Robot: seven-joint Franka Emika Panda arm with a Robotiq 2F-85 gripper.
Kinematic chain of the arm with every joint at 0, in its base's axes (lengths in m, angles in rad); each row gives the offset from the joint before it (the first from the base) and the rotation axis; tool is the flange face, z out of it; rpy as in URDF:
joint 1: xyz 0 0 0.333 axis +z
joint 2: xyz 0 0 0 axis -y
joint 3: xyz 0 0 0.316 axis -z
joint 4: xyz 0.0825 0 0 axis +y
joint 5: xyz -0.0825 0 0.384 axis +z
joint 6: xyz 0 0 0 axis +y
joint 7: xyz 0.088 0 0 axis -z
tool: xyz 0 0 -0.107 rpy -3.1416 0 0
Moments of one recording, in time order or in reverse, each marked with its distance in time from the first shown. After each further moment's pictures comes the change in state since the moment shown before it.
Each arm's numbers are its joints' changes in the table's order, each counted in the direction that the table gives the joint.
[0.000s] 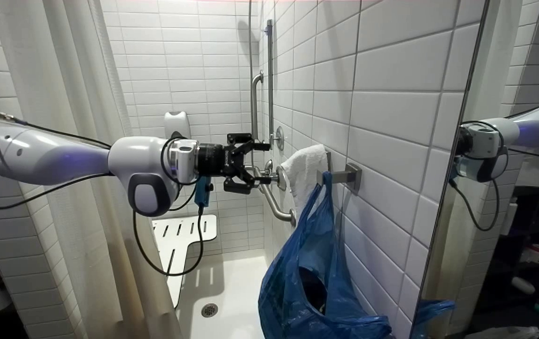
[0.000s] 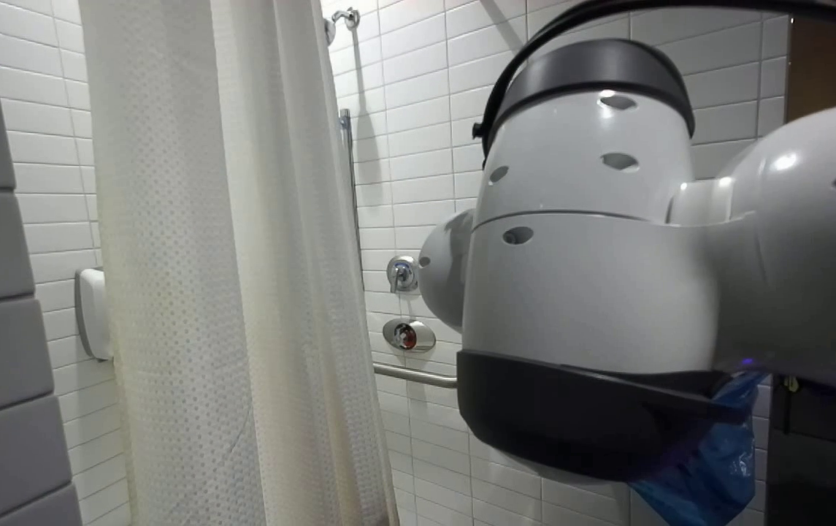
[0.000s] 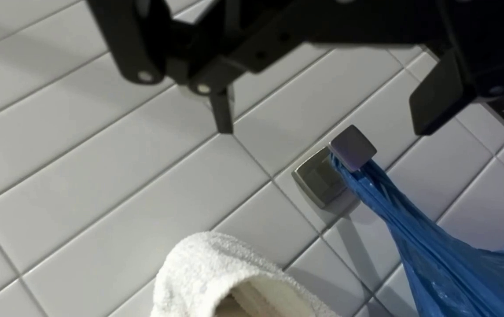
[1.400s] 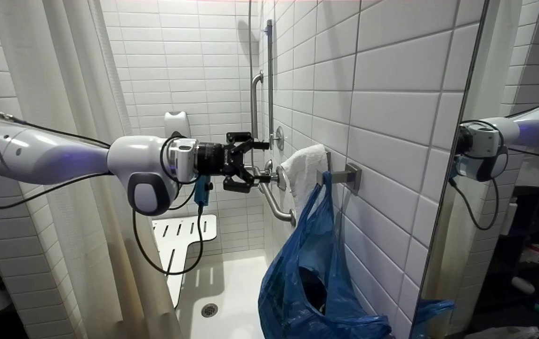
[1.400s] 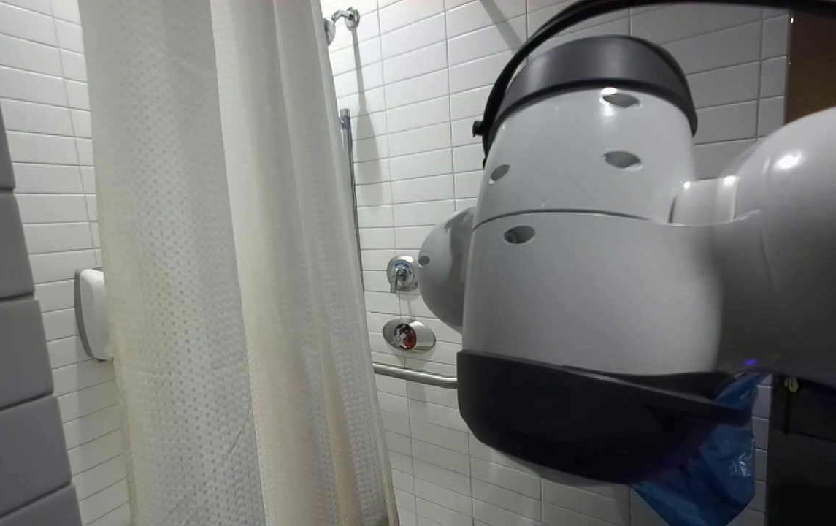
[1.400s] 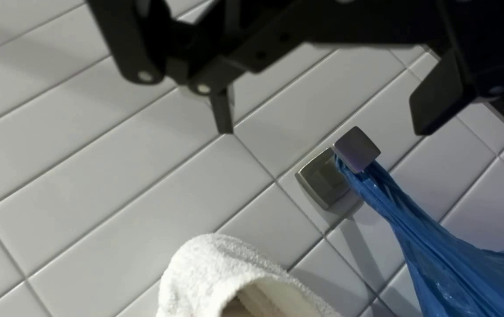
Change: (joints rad) arm 0.005 0.001 0.005 0.000 0.000 -0.001 0.000
